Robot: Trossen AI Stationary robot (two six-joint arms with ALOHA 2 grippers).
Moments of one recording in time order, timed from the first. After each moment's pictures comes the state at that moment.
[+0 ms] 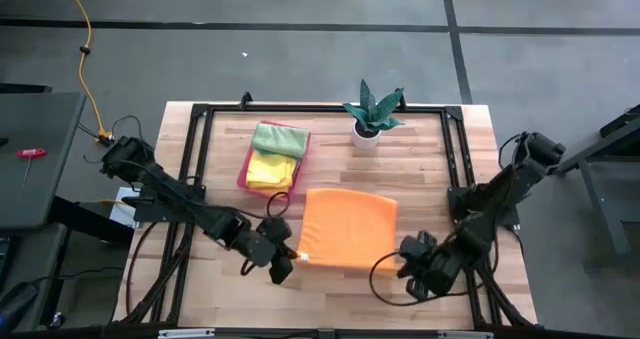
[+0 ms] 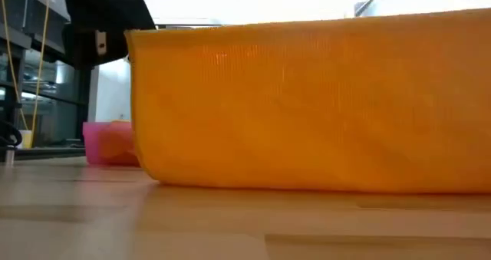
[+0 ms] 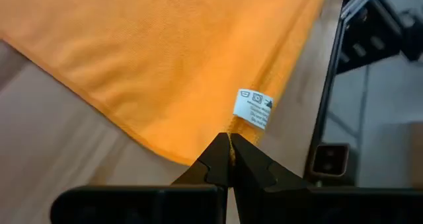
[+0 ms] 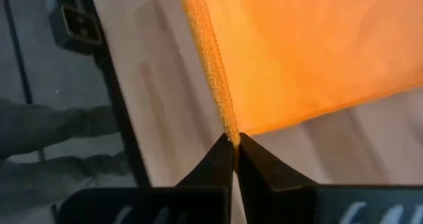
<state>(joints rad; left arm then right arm) -0.44 1.53 0.93 -0.22 -0.27 -1.06 0.85 1.37 0.94 -0.64 0.26 1.24</state>
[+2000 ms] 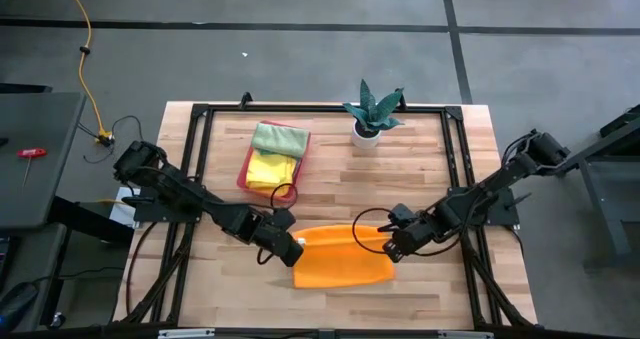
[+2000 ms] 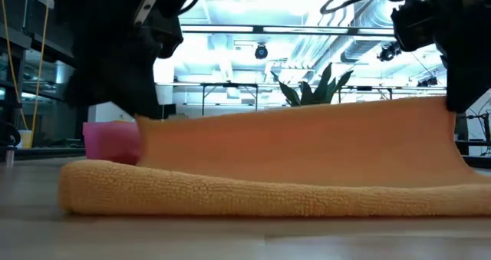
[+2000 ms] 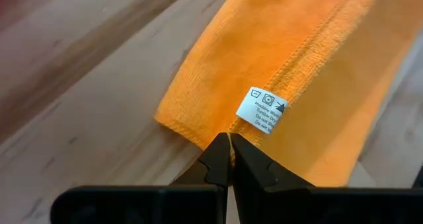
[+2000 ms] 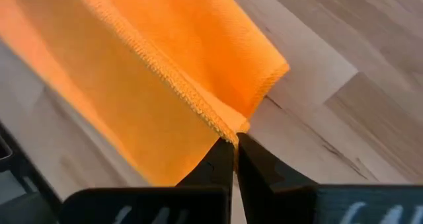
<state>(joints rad) -0.33 1.64 0.92 -0.34 -0.24 -1.21 0.54 1.34 0.80 -0.64 0.14 1.36</state>
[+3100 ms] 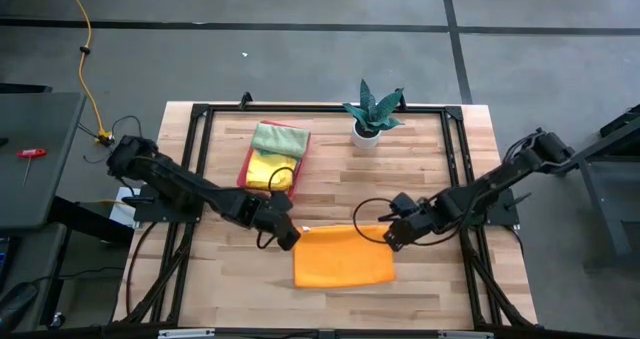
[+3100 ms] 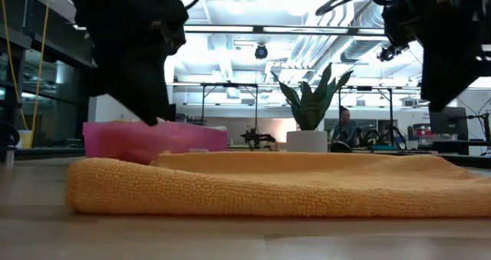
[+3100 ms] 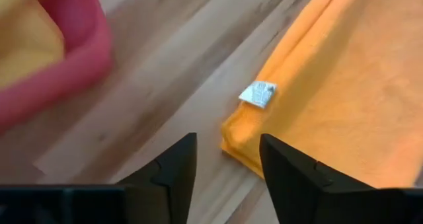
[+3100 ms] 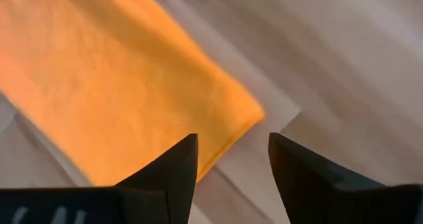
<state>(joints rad) -0.23 1.57 0.92 -0.48 -0.27 -1.06 0.47 1.30 0.82 -0.74 0.22 1.27</state>
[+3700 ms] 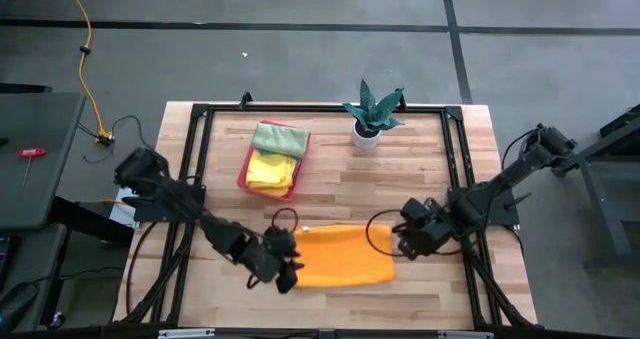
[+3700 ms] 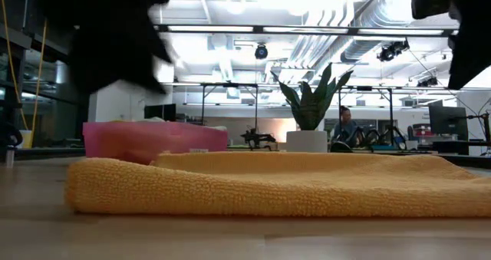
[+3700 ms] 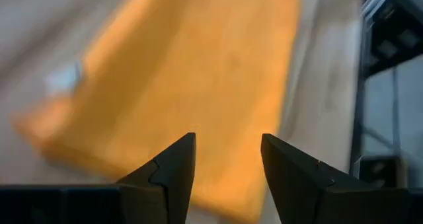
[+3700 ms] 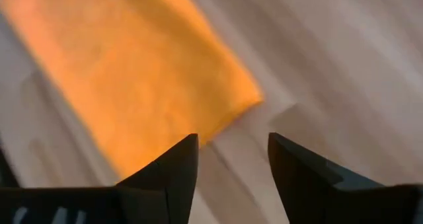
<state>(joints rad) -0.47 1.67 0.92 -0.07 -0.43 -0.99 0.61 1.20 0.83 -0.85 0.32 1.23</state>
